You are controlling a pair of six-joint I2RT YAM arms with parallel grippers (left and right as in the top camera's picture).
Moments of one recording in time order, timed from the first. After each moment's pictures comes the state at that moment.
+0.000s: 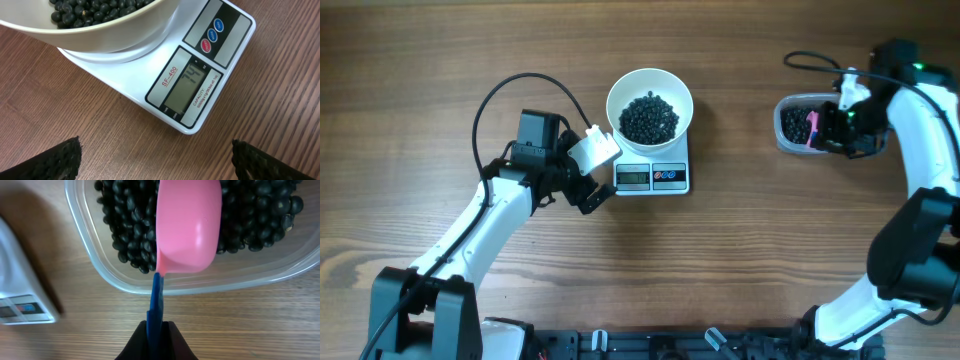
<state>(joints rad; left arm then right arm) -0.21 1.51 0.84 -0.41 0.43 0.71 -0.24 1.85 1.50 -1.17 -0.27 0.01</state>
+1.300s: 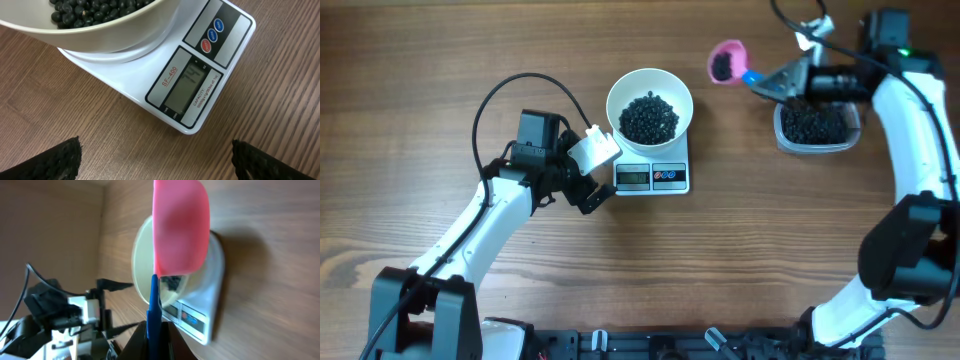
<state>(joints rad) -0.21 1.51 0.84 -0.41 0.43 0.71 -0.11 1.85 1.61 -0.98 -0.98 0.05</state>
